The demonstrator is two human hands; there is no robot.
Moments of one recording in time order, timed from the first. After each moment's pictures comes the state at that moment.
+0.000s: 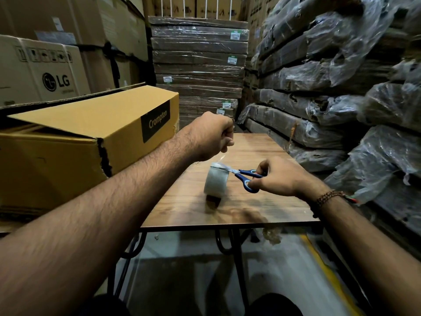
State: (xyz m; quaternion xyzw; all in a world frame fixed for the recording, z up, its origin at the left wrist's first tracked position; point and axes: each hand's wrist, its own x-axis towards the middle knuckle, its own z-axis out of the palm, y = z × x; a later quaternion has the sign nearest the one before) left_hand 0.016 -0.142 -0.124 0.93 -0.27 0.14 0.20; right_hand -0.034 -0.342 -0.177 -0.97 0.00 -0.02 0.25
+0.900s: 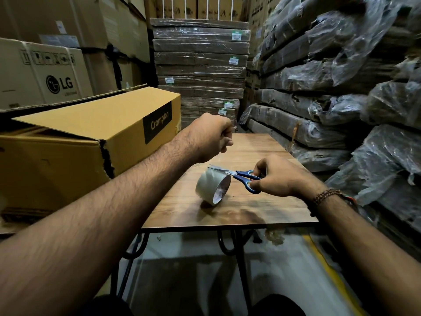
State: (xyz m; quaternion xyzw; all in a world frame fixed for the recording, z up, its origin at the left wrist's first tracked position) left_hand 0.013 -0.137 -0.124 0.93 -0.26 0.16 0.20; right_hand -0.029 -0.335 -0.176 -0.97 -0.03 -0.01 0.23
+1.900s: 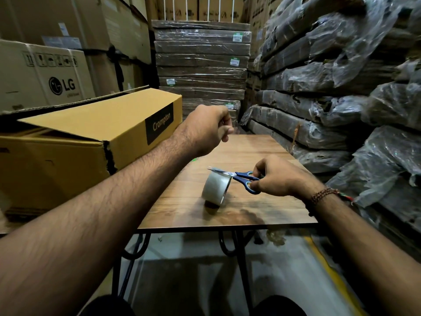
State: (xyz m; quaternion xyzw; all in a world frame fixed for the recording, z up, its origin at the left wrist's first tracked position) left_hand 0.014 -0.129 -0.115 0.91 -0.25 0.23 0.25; right_hand -0.025 -0.330 -0.175 -0.97 -0.02 0.00 0.23
